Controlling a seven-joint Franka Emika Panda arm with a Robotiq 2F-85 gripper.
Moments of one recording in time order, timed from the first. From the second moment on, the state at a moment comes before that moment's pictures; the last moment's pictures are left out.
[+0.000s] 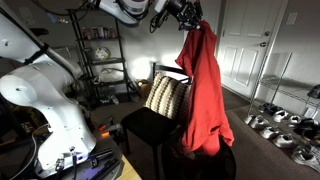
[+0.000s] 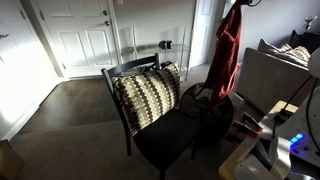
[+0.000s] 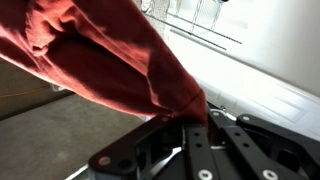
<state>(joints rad) -0.75 -0.48 0.30 -2.45 -0.46 2.86 1.91</state>
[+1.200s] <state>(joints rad) -0.57 -0.48 0.24 -2.58 -0.44 2.84 1.89</state>
